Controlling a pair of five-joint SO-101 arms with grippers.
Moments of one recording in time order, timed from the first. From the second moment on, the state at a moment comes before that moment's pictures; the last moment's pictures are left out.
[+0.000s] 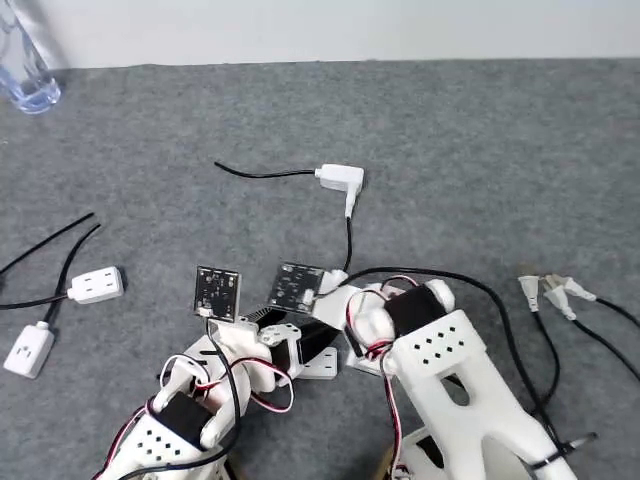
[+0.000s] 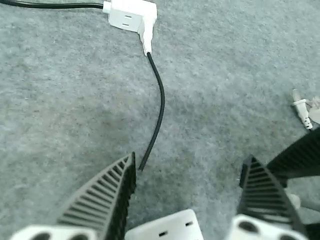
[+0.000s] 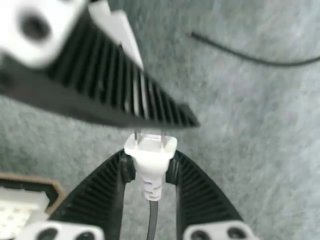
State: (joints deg) left arm 27.9 -81.5 97.5 33.1 30.3; right arm -31.0 -38.6 46.5 78.1 43.8
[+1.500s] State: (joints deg) left arm 27.5 -81.8 97.3 32.5 30.8; right arm -34.3 -38.5 33.1 85.7 34.6
